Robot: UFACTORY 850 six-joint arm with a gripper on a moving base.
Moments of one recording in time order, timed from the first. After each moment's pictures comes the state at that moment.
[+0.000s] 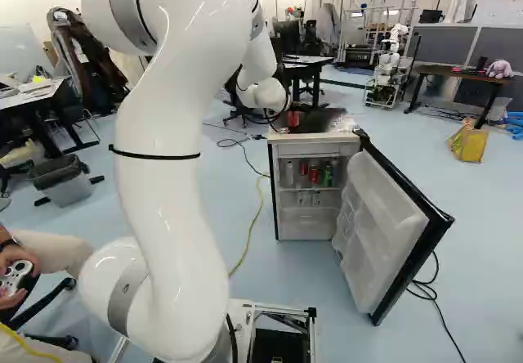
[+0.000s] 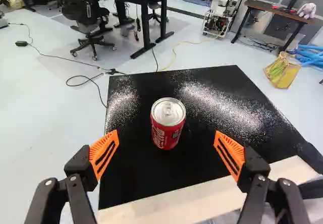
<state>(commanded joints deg) -13.1 -25.5 -66.6 -5.3 18.4 0.0</state>
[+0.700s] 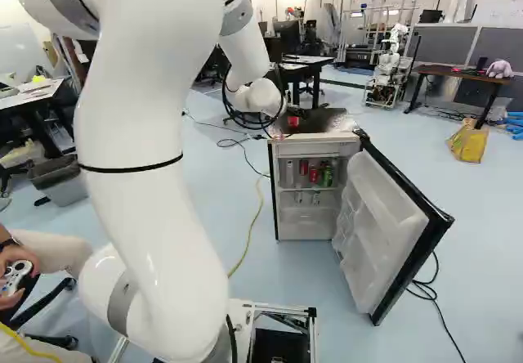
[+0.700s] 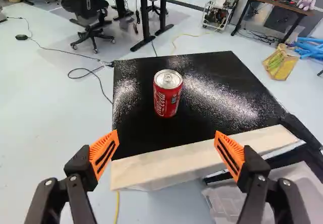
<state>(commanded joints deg) -13.7 -16.1 -55.3 -5.3 18.4 0.0</state>
